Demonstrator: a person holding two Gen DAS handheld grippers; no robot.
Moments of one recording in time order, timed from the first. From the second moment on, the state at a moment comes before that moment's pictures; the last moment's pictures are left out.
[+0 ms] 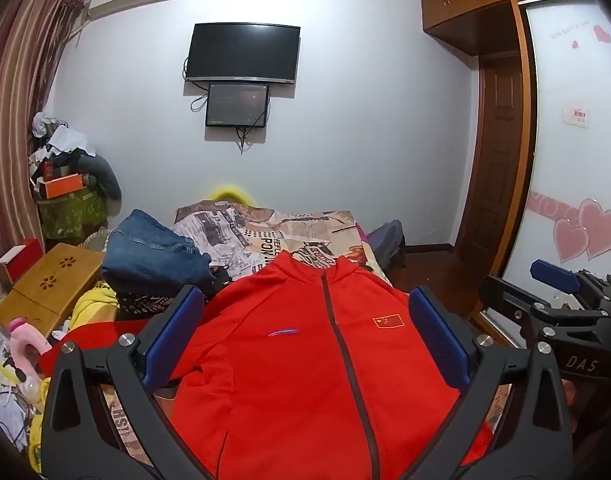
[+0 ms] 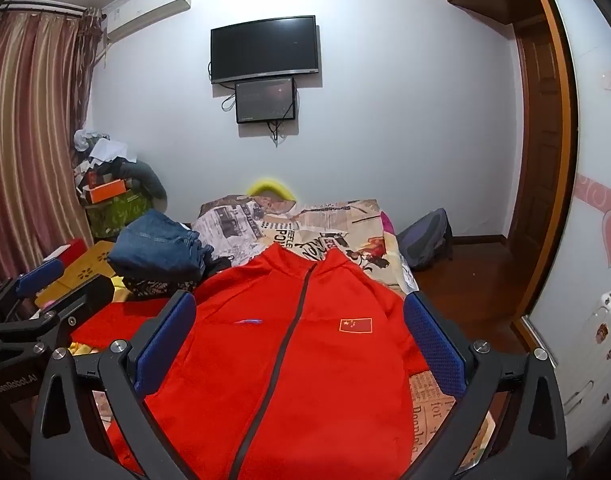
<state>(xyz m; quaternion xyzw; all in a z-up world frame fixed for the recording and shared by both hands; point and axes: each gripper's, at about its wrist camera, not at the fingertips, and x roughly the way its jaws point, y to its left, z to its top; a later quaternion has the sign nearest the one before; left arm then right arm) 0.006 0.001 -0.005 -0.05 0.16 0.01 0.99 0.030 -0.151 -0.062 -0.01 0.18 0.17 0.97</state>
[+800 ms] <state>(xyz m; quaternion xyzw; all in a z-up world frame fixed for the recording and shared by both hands) 0.009 0.009 -0.008 -0.05 0.16 0.01 0.98 0.031 -0.150 -0.064 -0.01 0.18 0.17 0.97</state>
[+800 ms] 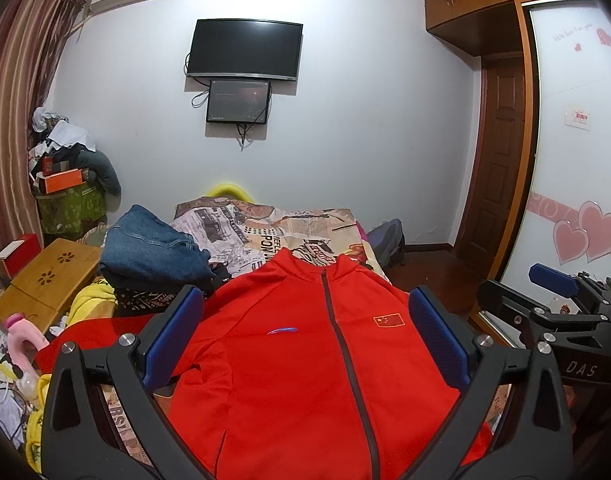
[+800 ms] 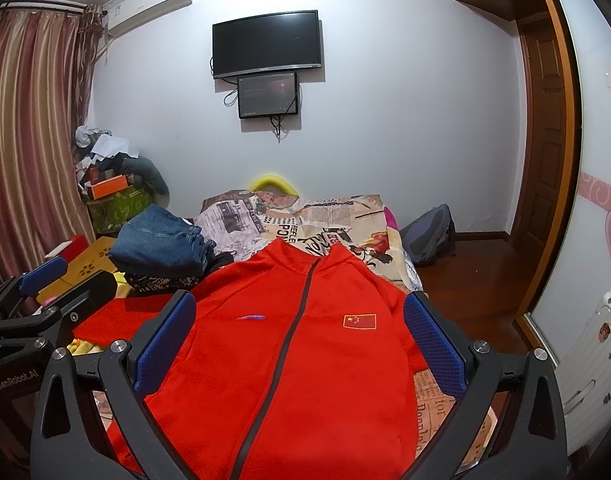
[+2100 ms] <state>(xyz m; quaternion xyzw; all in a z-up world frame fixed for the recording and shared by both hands) 0.011 0.010 -0.014 -0.06 0.16 0.02 0.98 0.031 -0.148 -0.064 -0.01 0.18 0.17 0.97</state>
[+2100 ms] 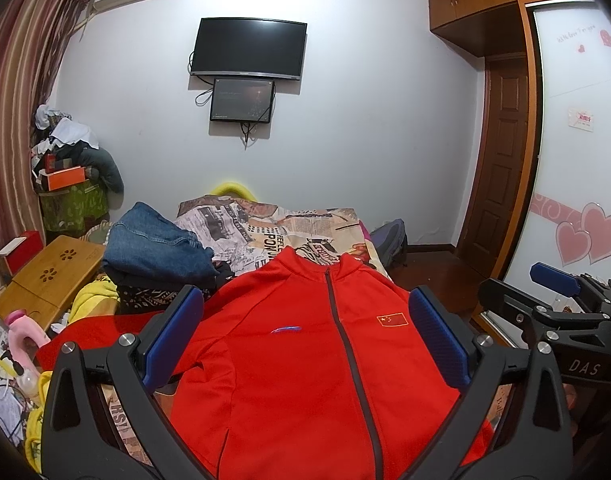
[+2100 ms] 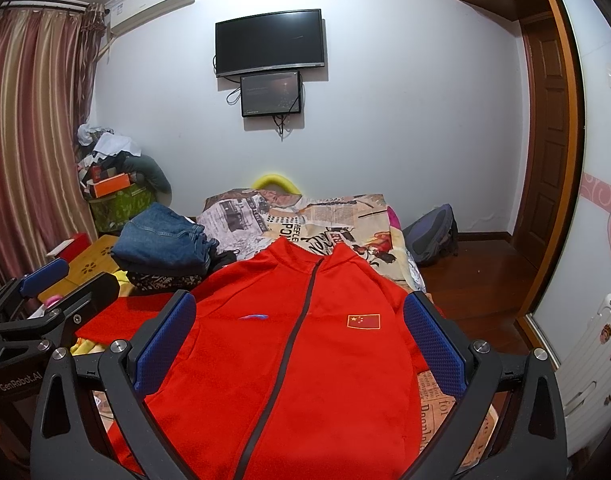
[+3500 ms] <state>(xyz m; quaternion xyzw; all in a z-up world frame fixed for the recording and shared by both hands) 0.043 0.312 -0.144 -0.21 0.28 0.36 0.87 0.130 -0.124 -0.105 -0.04 0.27 0.13 0.95</state>
